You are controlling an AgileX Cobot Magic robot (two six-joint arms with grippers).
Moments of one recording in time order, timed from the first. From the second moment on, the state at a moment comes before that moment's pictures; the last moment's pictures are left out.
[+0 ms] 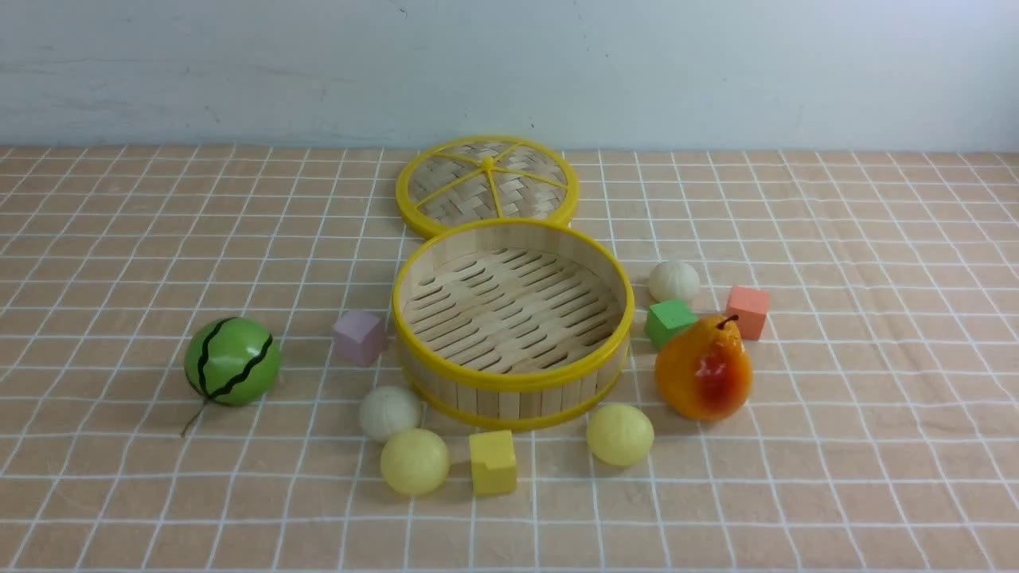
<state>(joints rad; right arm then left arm) 0.02 -0.01 0.02 0.04 0.39 0.10 -0.10 -0.01 0.03 -0.11 0.37 -0.34</state>
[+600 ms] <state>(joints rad) 0.02 -0.01 0.02 0.04 0.39 0.10 -0.10 -0.01 0.03 -0.24 0.24 -0.38</state>
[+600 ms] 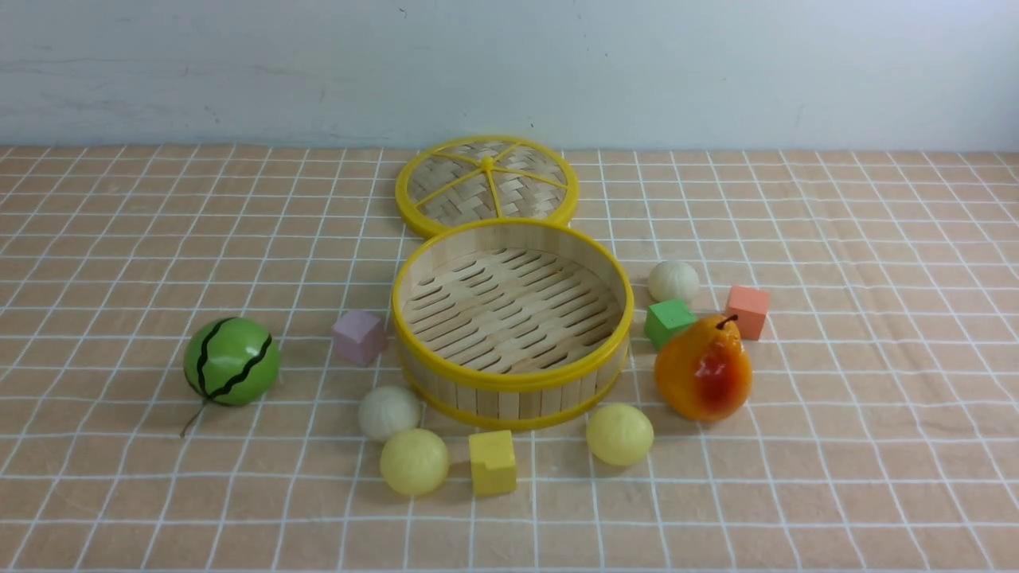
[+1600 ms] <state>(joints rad) 0.02 -0.01 0.02 0.04 0.39 0.10 -0.20 1.15 -0.86 -0.33 0.92 0.05</state>
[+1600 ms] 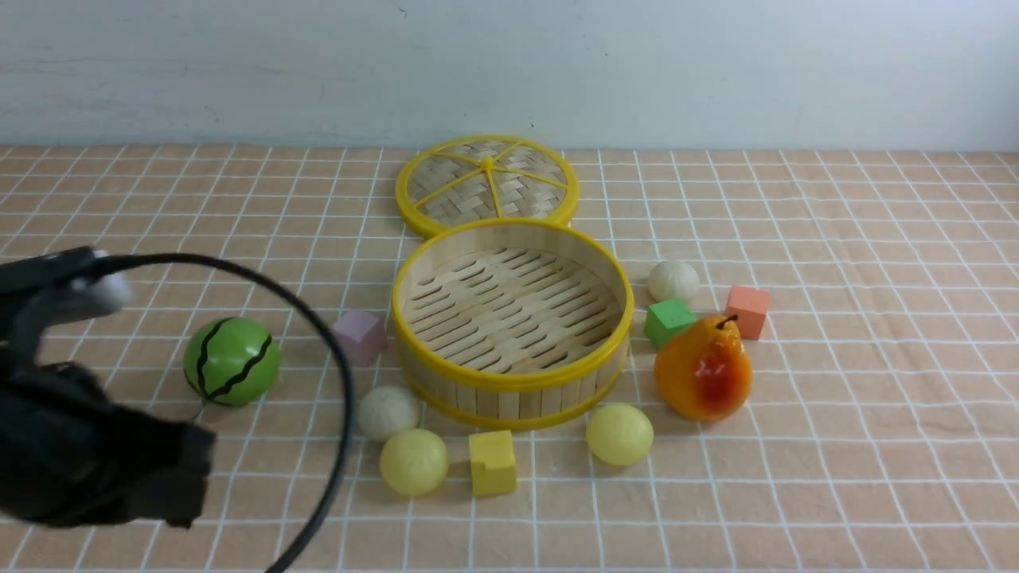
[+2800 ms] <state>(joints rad) 0.02 -0.01 0.02 0.04 0.39 0.10 -0.55 1.89 -1.27 0.12 0.64 -0.10</state>
